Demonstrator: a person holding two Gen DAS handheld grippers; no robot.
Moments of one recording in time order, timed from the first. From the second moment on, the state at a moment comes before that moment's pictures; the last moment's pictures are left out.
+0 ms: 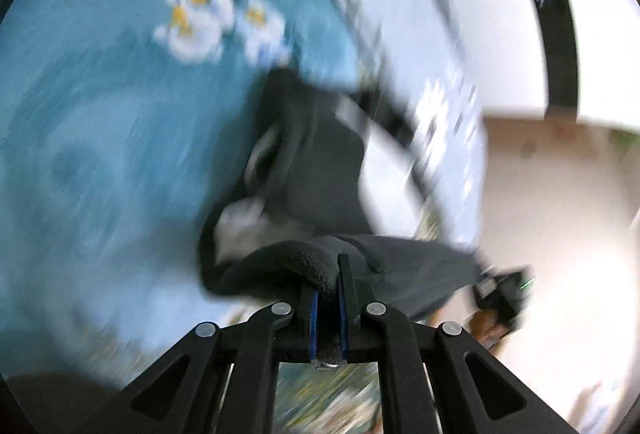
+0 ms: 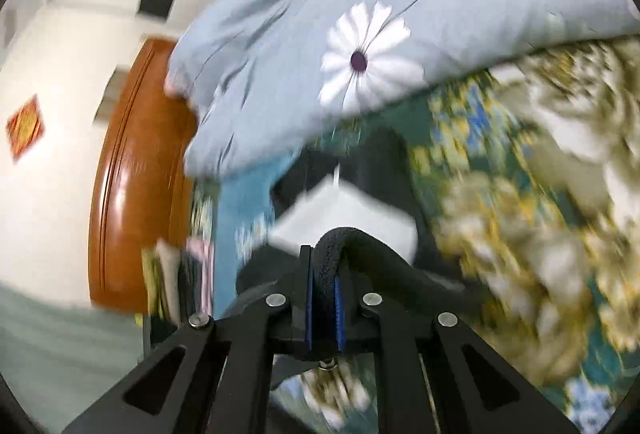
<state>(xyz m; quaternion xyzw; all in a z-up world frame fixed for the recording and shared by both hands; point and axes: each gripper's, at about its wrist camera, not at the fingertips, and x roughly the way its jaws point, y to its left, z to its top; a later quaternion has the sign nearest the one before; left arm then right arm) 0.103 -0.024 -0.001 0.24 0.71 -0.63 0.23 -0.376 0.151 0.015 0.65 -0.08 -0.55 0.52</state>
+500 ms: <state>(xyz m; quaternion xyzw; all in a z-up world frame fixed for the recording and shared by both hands) 0.098 -0.076 -0.030 0.09 0.74 -0.62 0.25 -0.396 0.089 -0.038 0.67 -0.10 -0.58 0.45</state>
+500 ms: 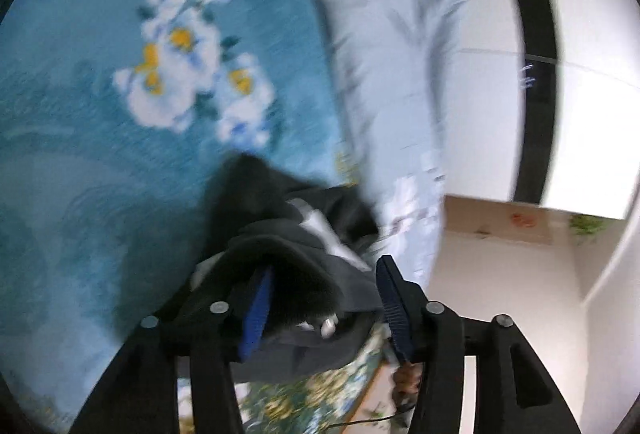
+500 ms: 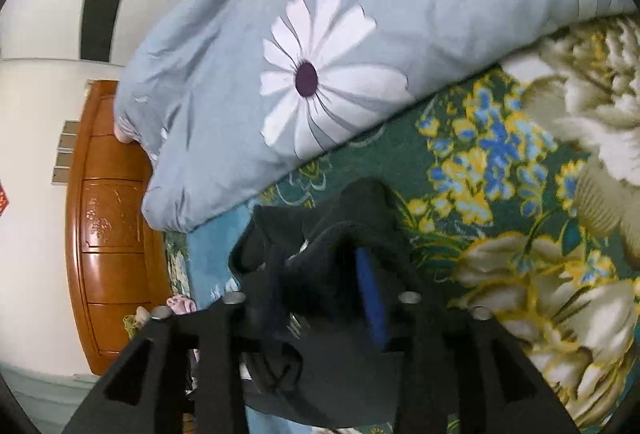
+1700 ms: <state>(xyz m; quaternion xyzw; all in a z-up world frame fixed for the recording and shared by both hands) 0.043 -0.075 -0.036 0.36 0.47 -0.72 0.36 -0.367 0.006 -0.062 0.58 0.18 -0.62 0.49</state>
